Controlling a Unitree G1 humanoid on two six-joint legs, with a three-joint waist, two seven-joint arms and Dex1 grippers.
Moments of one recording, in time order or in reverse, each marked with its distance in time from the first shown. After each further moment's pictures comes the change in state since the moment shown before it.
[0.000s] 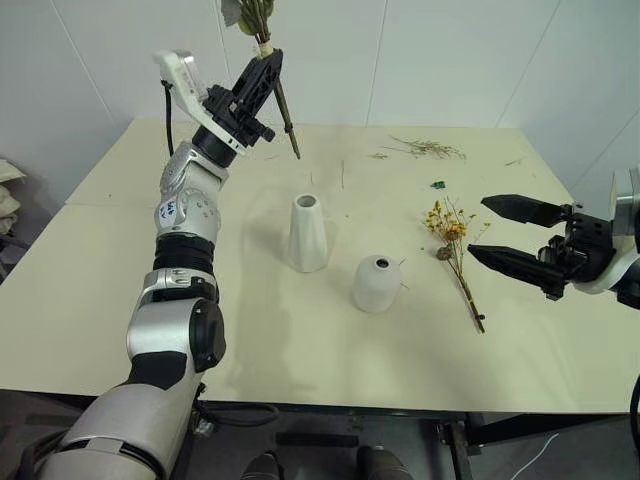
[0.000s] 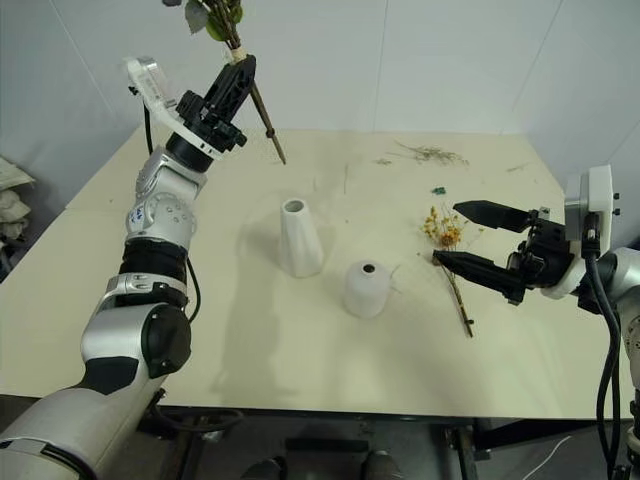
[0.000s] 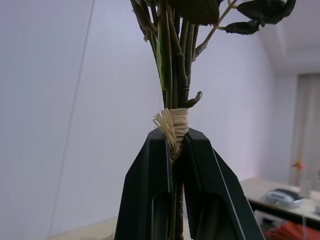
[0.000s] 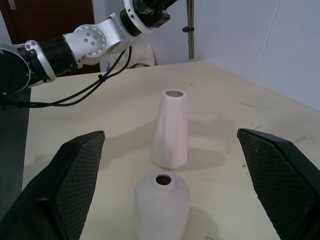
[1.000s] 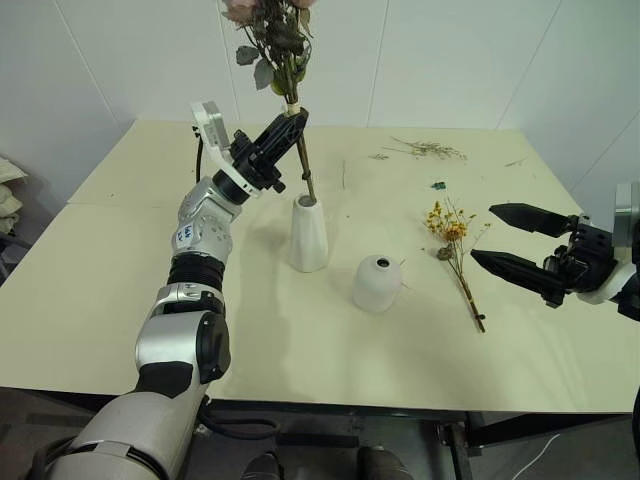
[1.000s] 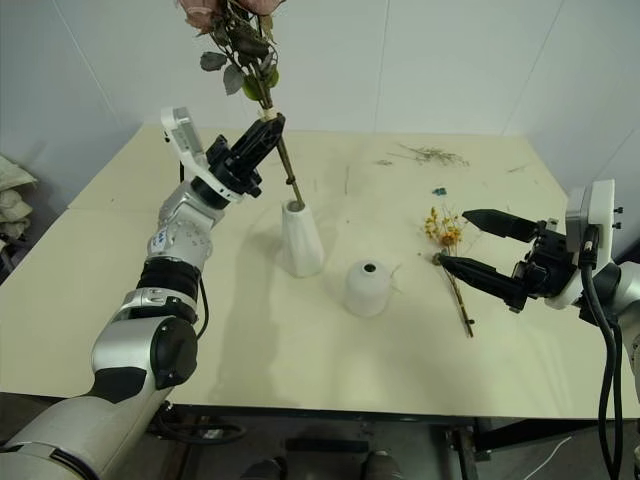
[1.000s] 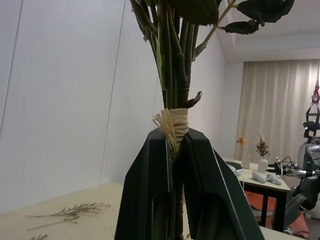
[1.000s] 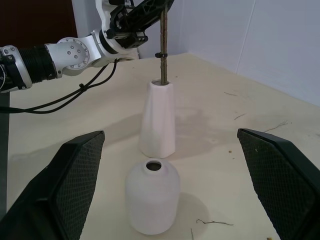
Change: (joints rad) left arm 0.066 -0.013 -0.037 0.106 0.063 -0.011 -0.183; right arm 0.081 0.000 -0.028 -0.029 -0.004 -0.029 -0.058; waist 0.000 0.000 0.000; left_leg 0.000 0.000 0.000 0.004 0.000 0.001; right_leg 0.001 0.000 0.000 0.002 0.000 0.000
